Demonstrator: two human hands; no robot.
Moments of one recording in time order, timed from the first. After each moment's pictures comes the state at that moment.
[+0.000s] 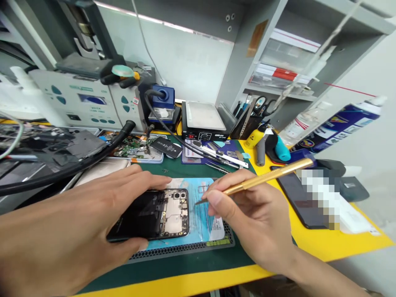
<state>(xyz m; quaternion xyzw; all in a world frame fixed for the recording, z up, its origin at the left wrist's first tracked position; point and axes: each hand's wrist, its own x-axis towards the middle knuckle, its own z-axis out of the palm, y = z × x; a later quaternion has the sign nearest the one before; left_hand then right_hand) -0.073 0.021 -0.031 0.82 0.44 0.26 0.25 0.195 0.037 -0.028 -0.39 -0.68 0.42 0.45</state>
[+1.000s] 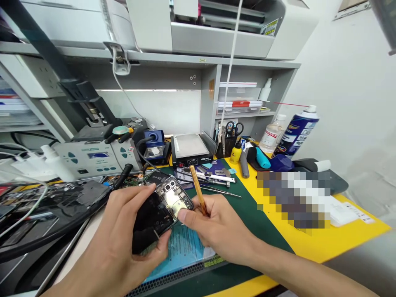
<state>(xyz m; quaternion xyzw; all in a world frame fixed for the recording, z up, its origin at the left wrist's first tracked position) -0.033 0.021 -0.035 0.82 0.41 0.39 -0.06 0.179 0.045 -0.023 -0.41 -0.58 0.62 0.32</state>
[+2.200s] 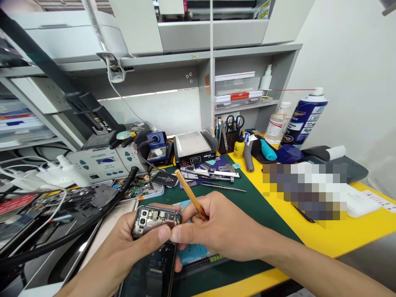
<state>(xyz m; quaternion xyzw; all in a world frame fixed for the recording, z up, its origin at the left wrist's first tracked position) -0.013 0.006 0.002 0.47 0.42 0.38 0.68 0.188 0.044 -0.007 -0.35 -0.60 0.68 0.24</state>
